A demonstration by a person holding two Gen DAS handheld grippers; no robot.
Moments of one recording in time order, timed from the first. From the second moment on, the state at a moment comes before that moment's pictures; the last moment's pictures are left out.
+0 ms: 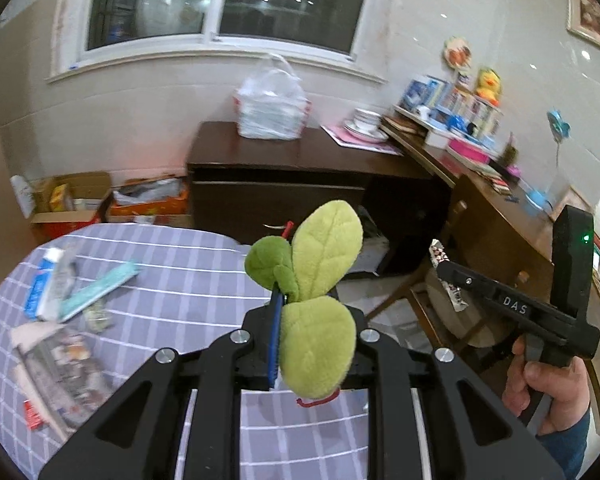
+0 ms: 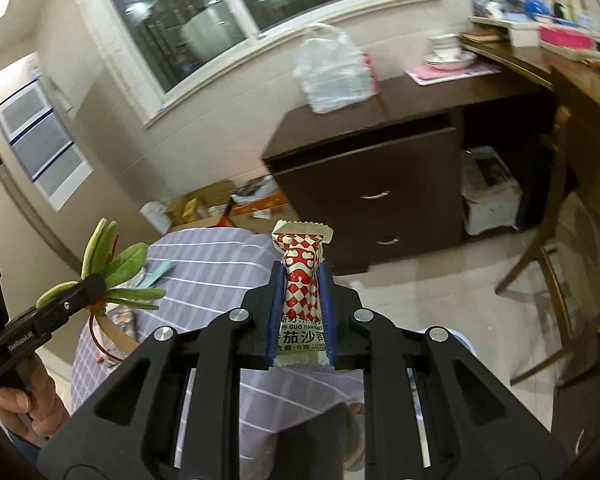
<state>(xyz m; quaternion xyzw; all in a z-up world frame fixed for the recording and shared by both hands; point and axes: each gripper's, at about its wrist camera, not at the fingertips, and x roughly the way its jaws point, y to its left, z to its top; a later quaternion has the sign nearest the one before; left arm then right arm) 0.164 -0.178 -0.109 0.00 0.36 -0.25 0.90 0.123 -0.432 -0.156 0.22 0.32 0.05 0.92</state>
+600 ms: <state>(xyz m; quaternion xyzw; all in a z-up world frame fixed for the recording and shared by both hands) 0.201 -0.337 -0.214 0.09 0.47 -0.30 0.83 0.129 -0.520 -0.241 0.27 0.40 -0.03 0.88</state>
